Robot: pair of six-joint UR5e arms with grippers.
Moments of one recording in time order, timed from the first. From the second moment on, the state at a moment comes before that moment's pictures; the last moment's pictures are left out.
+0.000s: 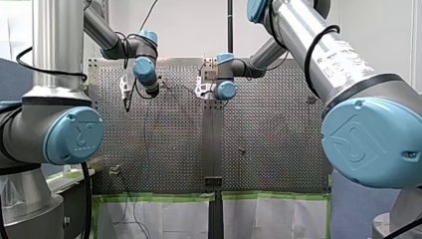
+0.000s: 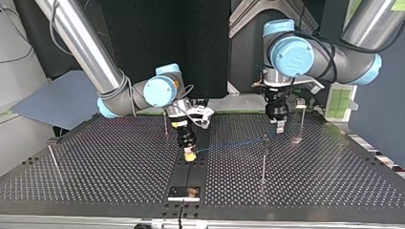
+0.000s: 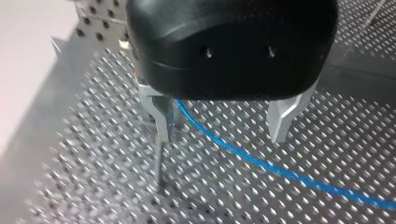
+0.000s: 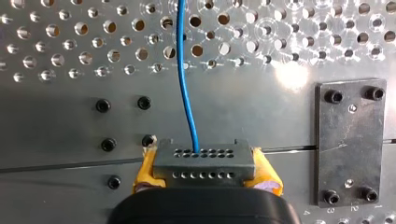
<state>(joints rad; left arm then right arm) -0.23 -1.58 -1.86 -2.97 -1.90 -1.70 2.28 -0.89 1.11 -0.28 1.64 1.63</state>
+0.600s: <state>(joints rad) -0.27 -1.54 -1.86 -2.94 -1.89 -1.70 2.29 -0.90 1.11 -0.28 1.64 1.63</state>
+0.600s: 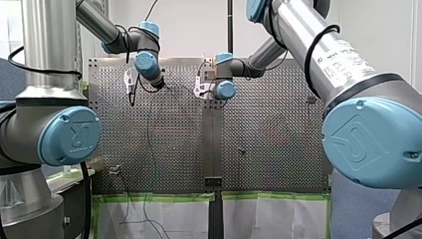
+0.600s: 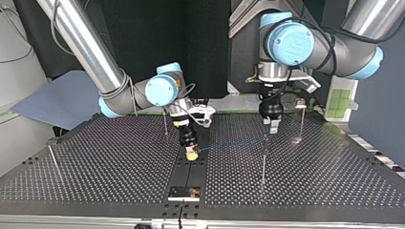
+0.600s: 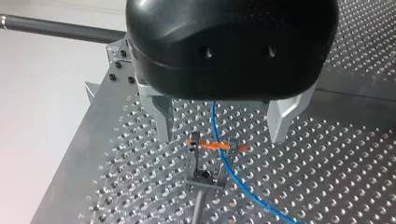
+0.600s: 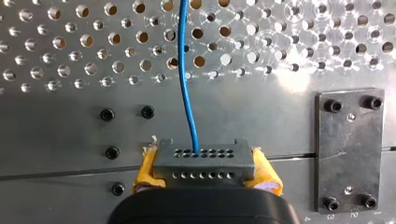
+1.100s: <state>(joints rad) -0.28 -1.54 -1.86 -2.94 -1.89 -1.69 2.29 -0.90 1.11 -0.28 1.64 1.64</state>
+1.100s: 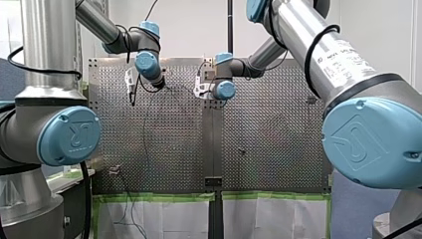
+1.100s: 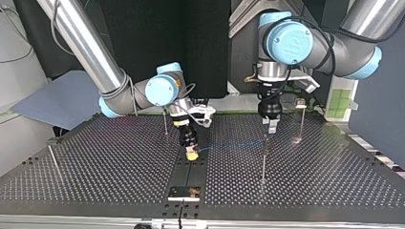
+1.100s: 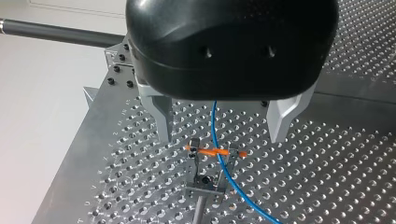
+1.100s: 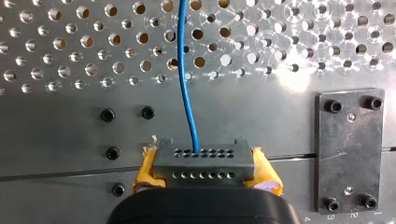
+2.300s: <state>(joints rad) -0.32 -1.64 -1.86 -2.77 -1.91 -1.65 2.29 -0.89 1.11 -0.28 1.64 1.63</state>
